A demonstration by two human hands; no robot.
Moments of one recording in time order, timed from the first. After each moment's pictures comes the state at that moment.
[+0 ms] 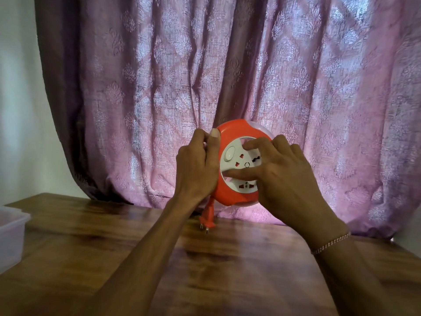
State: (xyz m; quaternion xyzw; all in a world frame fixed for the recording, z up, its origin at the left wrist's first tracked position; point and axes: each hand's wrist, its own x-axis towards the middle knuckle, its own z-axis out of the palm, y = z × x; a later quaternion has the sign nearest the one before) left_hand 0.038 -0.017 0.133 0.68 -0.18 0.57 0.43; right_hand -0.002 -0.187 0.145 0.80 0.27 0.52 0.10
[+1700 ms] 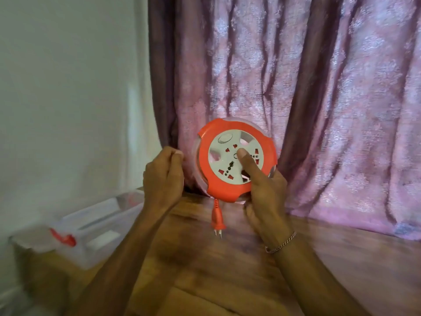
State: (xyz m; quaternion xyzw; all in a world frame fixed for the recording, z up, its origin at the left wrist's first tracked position) left_hand -0.090 0.173 0.098 0.72 0.04 0.58 0.38; right_hand -0.053 -0.004 0.104 0.43 0.22 0.08 -0.87
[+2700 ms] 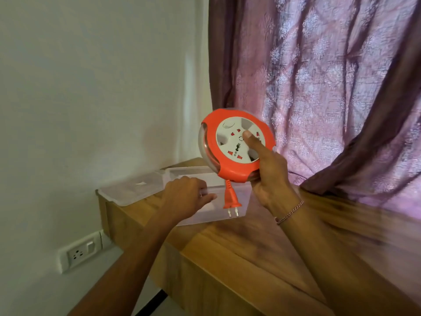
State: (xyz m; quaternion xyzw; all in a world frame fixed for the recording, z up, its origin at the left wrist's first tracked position) left_hand -0.127 0.287 0.001 0.93 0.13 0.33 0.02; right_hand -0.058 0.114 0.079 0.44 0.23 -0.13 -0.86
